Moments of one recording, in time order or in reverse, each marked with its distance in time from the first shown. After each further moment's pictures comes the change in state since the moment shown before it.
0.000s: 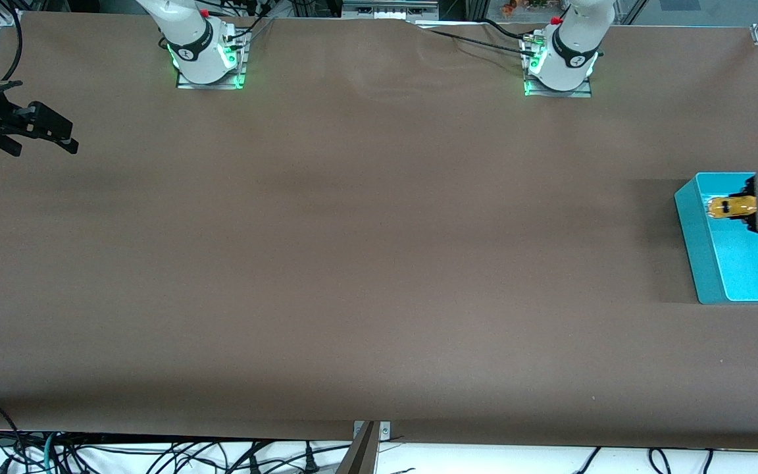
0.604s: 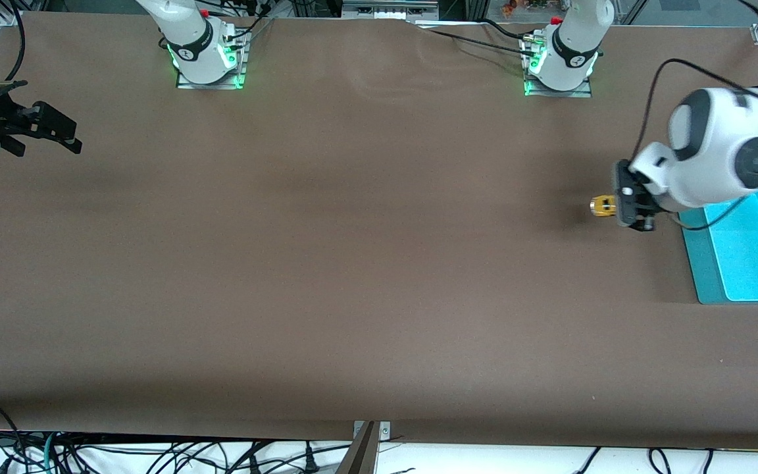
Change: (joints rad) left arm -0.390 -0.261 -0.013 -0.336 -0.116 0.129 -0.395; right arm 0.000 0.000 0.010 -0.001 0.000 0.001 0.000
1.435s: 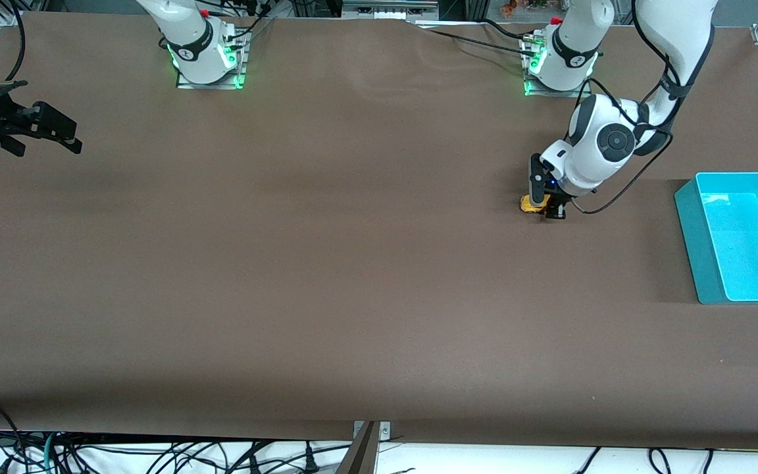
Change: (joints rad) left arm -0.224 0.089 -0.012 -0.500 0.000 0.768 -0.142; right arm 0.000 0.000 0.000 -0.001 0.000 0.000 0.000
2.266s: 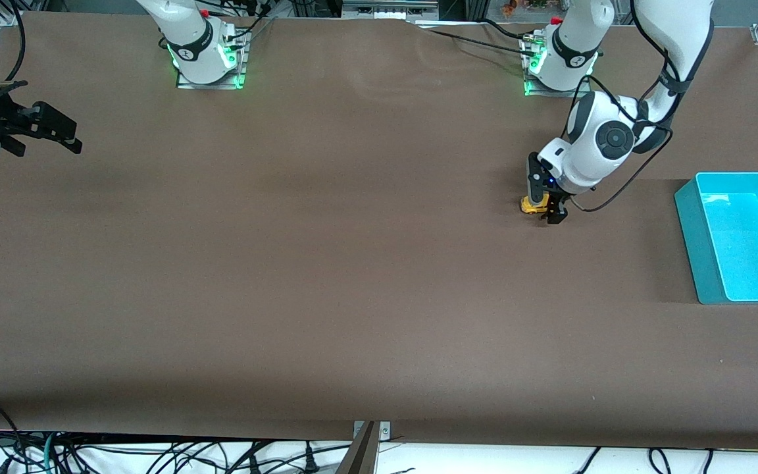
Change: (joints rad) left arm -0.012 -0.010 0.002 -0.006 -0.009 -0.016 -0.050; right arm 0.000 0.000 0.000 0.000 0.000 0.000 0.000
